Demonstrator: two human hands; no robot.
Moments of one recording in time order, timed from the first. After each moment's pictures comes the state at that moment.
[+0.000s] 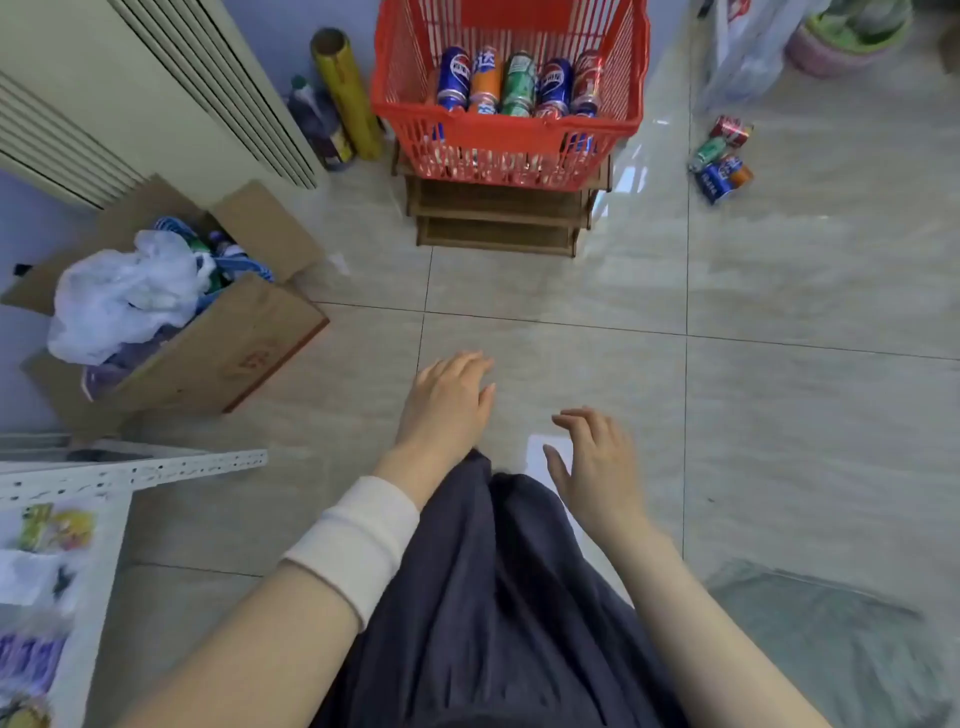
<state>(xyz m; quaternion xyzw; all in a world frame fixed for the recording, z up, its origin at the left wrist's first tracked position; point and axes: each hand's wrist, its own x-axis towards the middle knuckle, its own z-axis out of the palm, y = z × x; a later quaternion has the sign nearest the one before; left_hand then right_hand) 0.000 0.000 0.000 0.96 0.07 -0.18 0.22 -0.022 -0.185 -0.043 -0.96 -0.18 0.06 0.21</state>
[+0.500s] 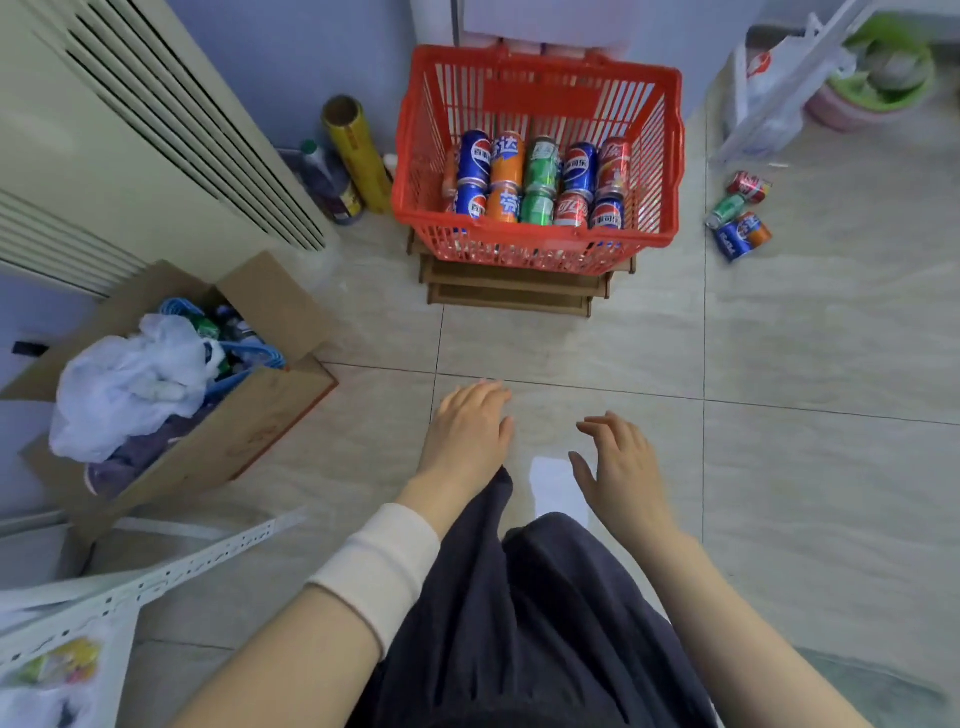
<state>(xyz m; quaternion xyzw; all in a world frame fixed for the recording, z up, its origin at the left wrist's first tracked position) 0.154 0.072 -0.008 0.95 0.06 -0.20 0.23 0.156 -0.117 -0.040 -0.96 -0.15 0.13 0.18</state>
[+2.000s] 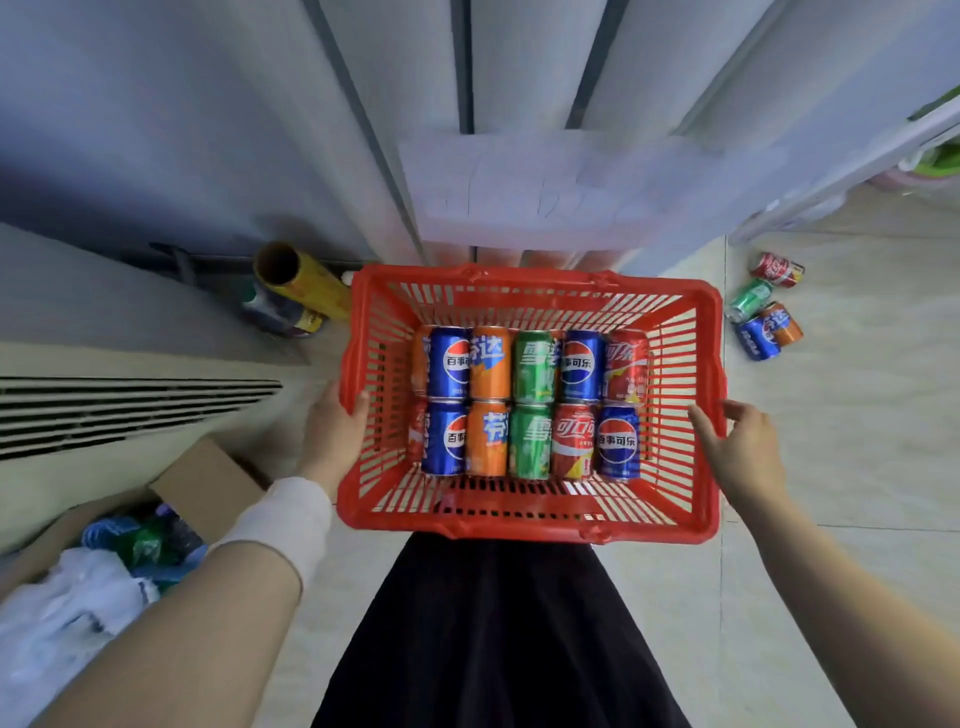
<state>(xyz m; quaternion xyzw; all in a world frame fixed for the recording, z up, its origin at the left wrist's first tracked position) 0.573 0.281 -0.136 0.81 0.40 -0.25 0.35 0.641 -0.103 -0.109 -0.90 0.28 0.25 0.23</state>
